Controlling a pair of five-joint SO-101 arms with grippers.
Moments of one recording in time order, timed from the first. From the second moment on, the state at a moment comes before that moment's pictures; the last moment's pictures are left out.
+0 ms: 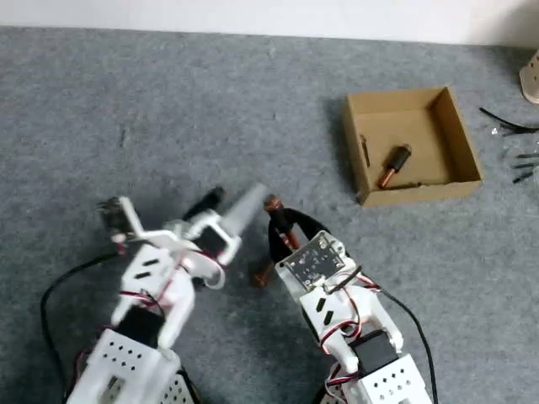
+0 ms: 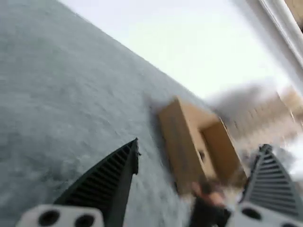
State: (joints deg) left arm 13.2 -80.7 93.0 7.2 50.9; right arm -31.0 -98.2 96.2 23.0 21.2
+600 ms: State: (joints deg) left arm 9.6 -80.7 95.8 7.2 24.0; right arm -22.9 -98.2 96.2 22.1 21.2
